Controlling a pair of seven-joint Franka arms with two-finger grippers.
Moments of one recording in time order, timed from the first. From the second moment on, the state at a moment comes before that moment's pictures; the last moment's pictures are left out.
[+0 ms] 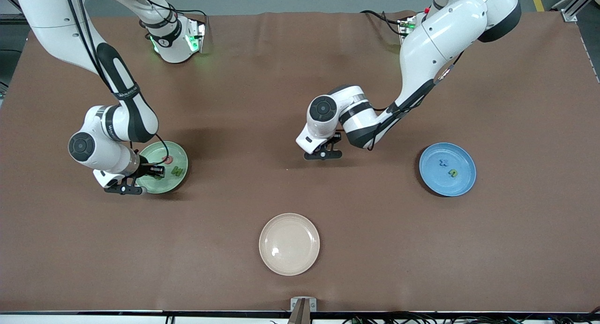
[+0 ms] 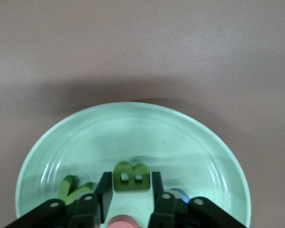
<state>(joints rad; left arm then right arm) -0.15 0.85 -0.72 -1.73 0.58 2.23 -1.16 0.02 0.46 -0.01 -2.09 0.08 2.46 0.03</state>
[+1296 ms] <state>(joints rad) 0.82 0.73 -1.29 -2.16 1.00 2.03 -0.75 -0.01 0.37 -0.04 -1.39 -0.03 1.61 0.00</state>
